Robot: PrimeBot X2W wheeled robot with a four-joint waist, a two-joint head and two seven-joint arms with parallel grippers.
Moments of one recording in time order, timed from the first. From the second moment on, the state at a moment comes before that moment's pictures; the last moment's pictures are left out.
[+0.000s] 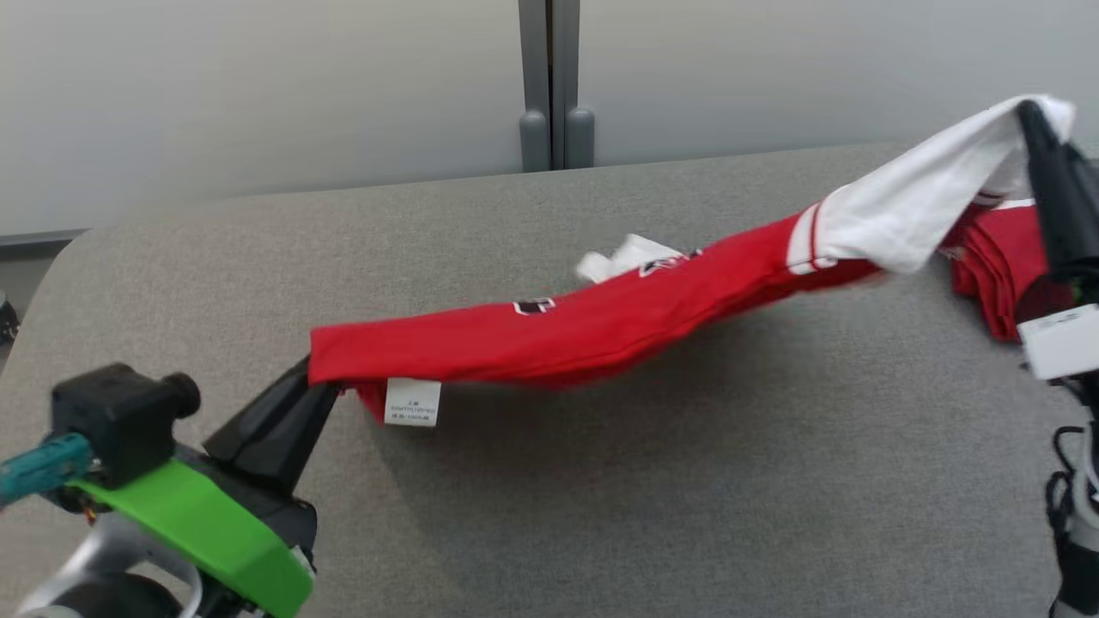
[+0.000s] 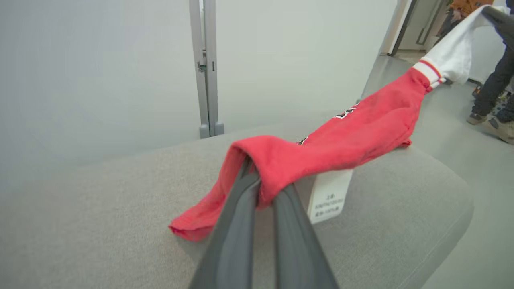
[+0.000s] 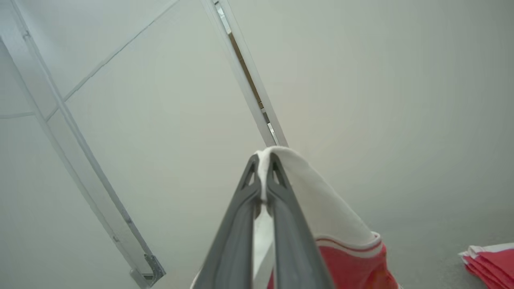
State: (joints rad) left arm -0.02 0.35 -0.14 -0.53 -0.64 -0.13 0.51; right arm -0.27 -0.05 -0.22 -0.40 0.62 0.13 0.39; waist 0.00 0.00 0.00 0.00
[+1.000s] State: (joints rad) left arm -1.36 0.49 -0.20 0.08 -0.60 -0.12 0.52; right arm -1.47 -0.05 -0.28 0.11 0.36 0.13 0.42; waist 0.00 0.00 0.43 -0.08
